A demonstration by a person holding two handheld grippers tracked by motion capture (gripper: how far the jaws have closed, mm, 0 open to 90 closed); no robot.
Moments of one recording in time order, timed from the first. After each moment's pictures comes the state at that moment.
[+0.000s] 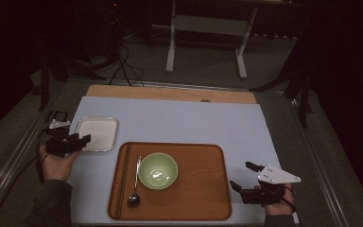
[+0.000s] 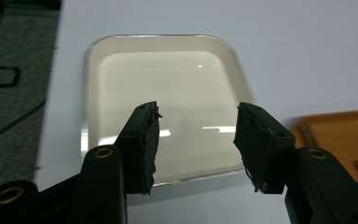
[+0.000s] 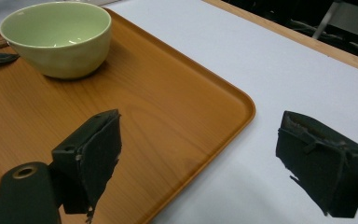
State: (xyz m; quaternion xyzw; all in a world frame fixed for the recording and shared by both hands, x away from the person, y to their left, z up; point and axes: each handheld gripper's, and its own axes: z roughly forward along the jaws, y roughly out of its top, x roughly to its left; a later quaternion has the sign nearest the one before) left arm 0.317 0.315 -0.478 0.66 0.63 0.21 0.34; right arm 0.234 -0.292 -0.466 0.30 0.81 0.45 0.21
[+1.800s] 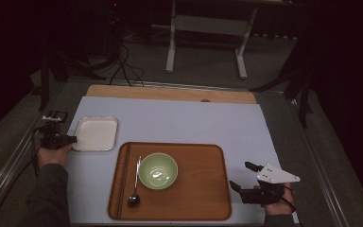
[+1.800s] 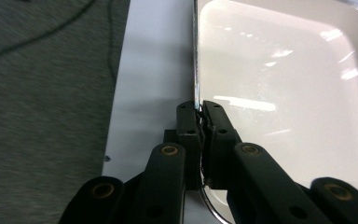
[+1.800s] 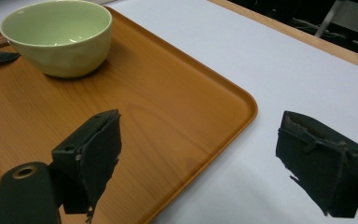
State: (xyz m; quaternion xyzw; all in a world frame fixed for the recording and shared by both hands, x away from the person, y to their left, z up) left arm 0.361 0.369 -0.524 0.60 0.73 0.11 0.29; right arm 0.235 -0.291 -0.467 0.30 0.82 0.45 0.21
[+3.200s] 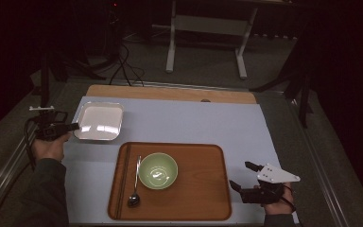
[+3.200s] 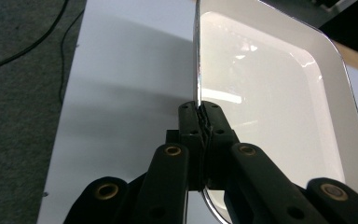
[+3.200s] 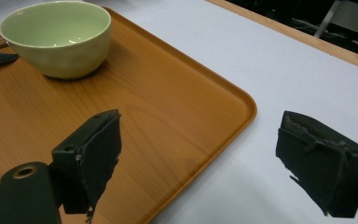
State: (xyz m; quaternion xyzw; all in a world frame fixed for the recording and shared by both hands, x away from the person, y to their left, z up) left arm 0.355 0.358 -0.467 0.58 0.70 0.11 0.40; right arm 0.236 -0.292 -0.467 0.30 0.81 0.45 0.21
